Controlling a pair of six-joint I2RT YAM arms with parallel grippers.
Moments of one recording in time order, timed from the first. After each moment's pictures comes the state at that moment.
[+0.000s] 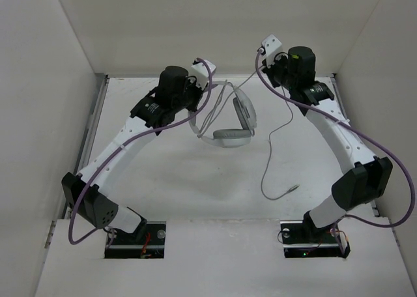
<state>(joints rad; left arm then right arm) -0.59 1.44 1.52 -0.51 -0.04 0.19 0.33 1.57 1.61 -0.33 -0.04 -0.49</state>
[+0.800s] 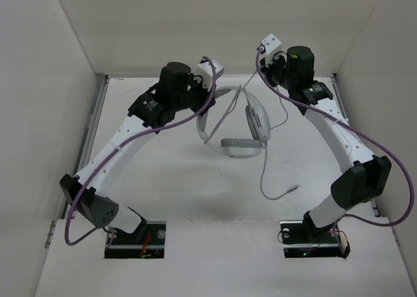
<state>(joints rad) -0.63 1.44 1.61 -0.62 0.18 0.11 0.32 1.59 1.63 -0.32 -0.11 -0.41</state>
